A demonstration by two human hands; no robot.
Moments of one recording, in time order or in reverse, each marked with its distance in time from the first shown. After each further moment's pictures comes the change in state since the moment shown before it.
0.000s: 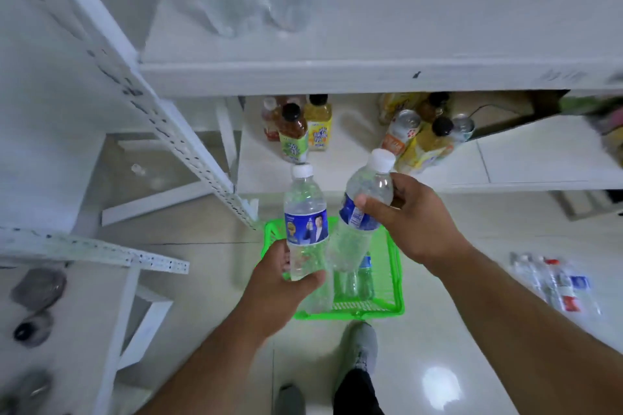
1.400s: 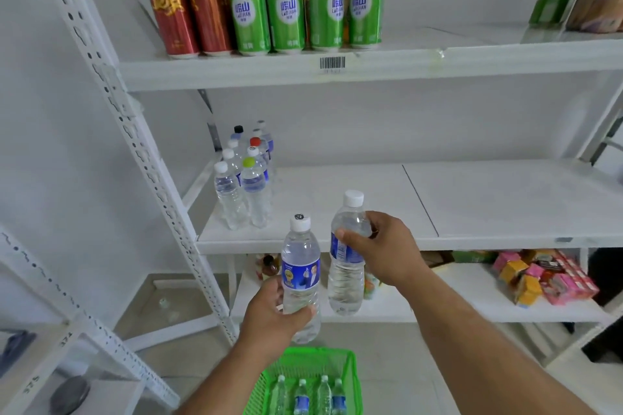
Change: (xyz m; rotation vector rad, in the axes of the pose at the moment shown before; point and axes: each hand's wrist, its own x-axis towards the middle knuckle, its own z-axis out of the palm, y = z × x) left_hand -0.202 0.250 0.080 0.003 0.273 0.436; right_hand -0.168 -0.250 -0.233 -0.144 0.163 -0.307
